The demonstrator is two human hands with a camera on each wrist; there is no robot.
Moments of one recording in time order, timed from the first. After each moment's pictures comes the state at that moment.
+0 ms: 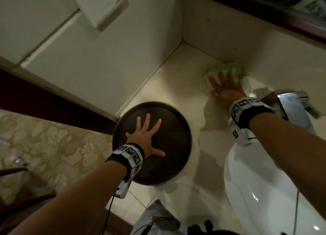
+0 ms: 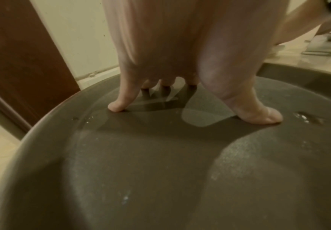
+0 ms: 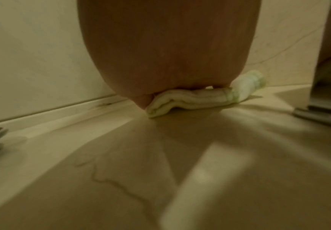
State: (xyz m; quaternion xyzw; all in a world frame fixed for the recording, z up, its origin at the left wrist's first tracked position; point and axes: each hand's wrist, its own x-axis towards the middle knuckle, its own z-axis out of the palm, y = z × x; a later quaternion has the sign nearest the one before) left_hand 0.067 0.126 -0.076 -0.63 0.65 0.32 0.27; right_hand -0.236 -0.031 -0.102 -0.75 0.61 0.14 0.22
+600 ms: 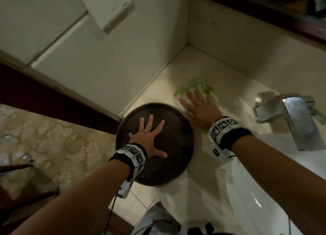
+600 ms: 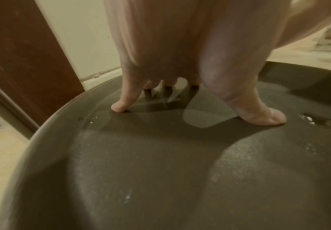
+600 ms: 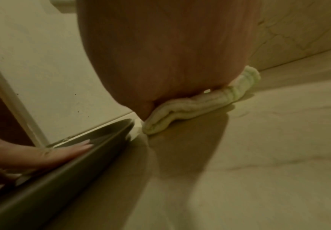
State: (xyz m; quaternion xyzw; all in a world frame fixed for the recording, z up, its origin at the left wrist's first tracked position) left_hand 0.067 0.125 -0.073 -0.64 0.65 0.32 0.26; right_hand -0.156 0.021 -0.097 -0.85 0.47 0.12 0.19
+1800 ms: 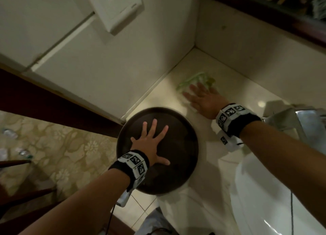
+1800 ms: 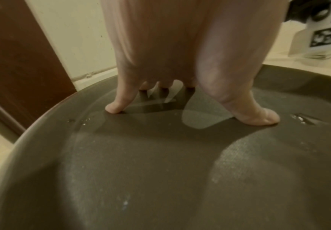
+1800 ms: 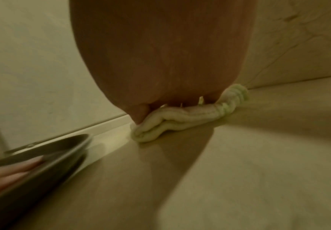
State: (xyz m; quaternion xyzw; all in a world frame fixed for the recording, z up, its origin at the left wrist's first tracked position) left_hand 0.068 0.125 -0.076 -0.63 0.66 0.32 0.27; right_hand -0.155 -0.041 -0.099 -0.89 0.41 0.16 0.14
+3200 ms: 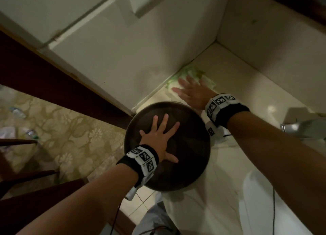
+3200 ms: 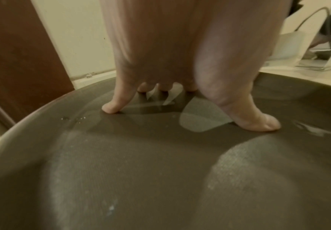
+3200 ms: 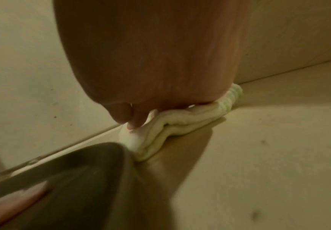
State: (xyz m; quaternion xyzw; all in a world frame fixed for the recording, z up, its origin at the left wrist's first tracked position) left_hand 0.067 0.128 -0.077 -0.63 0.66 0.32 0.25; right_hand -0.070 -0.051 -0.092 -0.88 0.38 0.16 0.23
